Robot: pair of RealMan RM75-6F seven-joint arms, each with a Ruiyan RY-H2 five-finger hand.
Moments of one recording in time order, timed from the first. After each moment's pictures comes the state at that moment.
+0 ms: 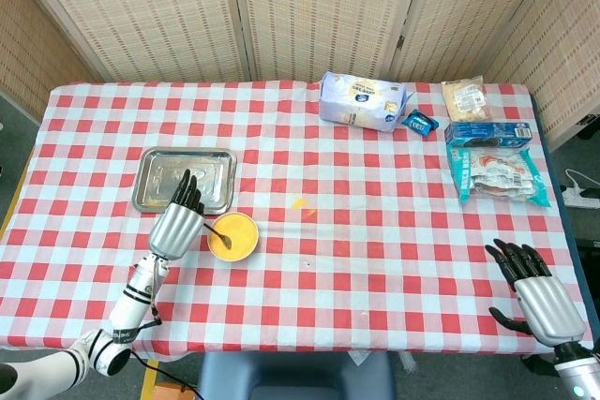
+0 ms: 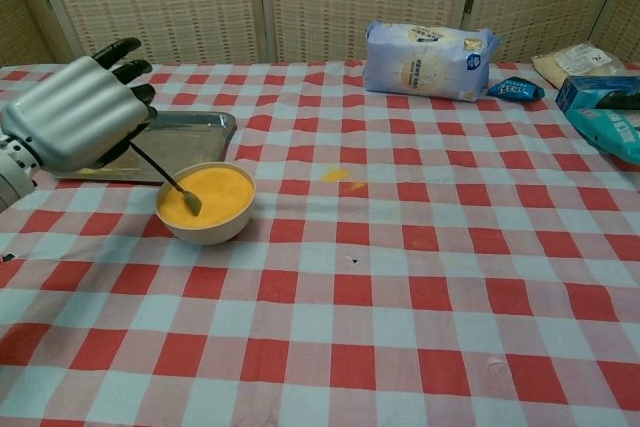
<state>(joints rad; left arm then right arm) -0.61 -1.70 -0.10 -1.06 1.50 1.31 0.91 0.08 -1.01 -0.07 -1.68 -1.62 1.38 0.02</state>
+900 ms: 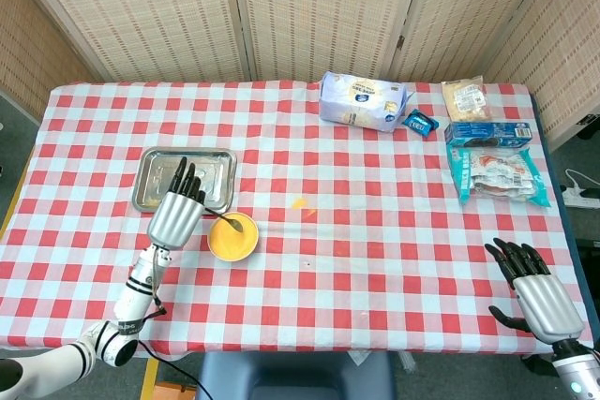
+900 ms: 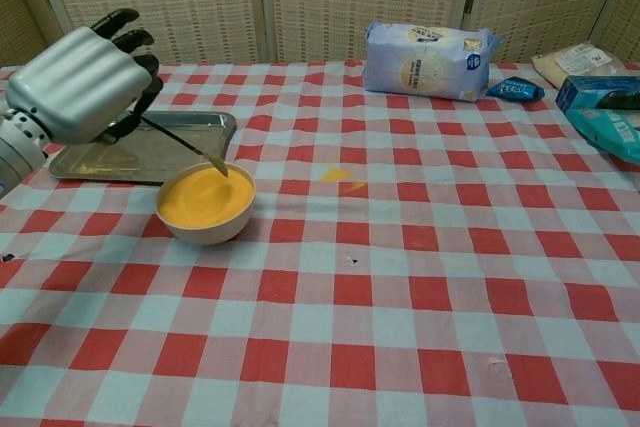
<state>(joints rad) -0.64 -1.72 -0.15 -1.05 1.49 1.34 0.82 0.08 -1.02 -0.07 -1.68 -1.60 1.35 0.01</state>
